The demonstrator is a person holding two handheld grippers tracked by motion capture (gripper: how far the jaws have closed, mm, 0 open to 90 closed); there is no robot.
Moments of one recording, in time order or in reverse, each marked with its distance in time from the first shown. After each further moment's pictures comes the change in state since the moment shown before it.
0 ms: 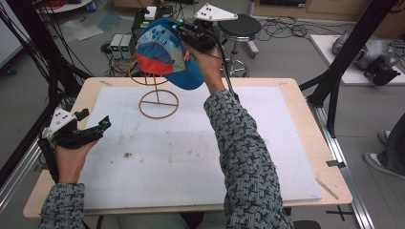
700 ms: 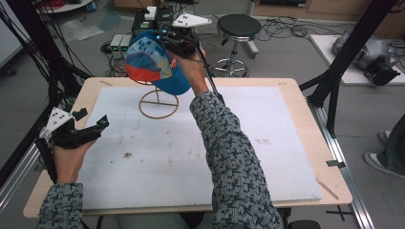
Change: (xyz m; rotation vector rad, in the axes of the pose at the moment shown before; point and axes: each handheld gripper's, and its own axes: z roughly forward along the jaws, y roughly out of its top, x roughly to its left) left arm 0.003 0.001 -0.002 -0.009 -0.004 -0.010; right arm 0.012 -0.030 0.049 0.110 0.033 0.016
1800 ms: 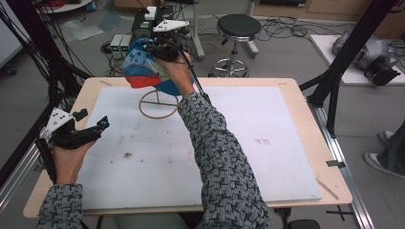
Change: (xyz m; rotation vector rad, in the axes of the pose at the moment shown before) left arm 0.000 -0.001 -0.001 0.011 -0.009 0.001; right arm 0.013 -0.016 0.047 0.136 0.034 0.027
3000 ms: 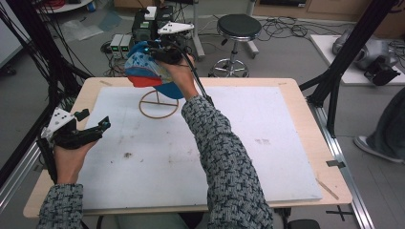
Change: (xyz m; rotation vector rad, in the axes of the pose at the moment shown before) left arm -0.002 0.000 0.001 0.007 -0.012 0.006; right arm 0.000 -0.006 -0.011 -0.018 -0.030 0.030
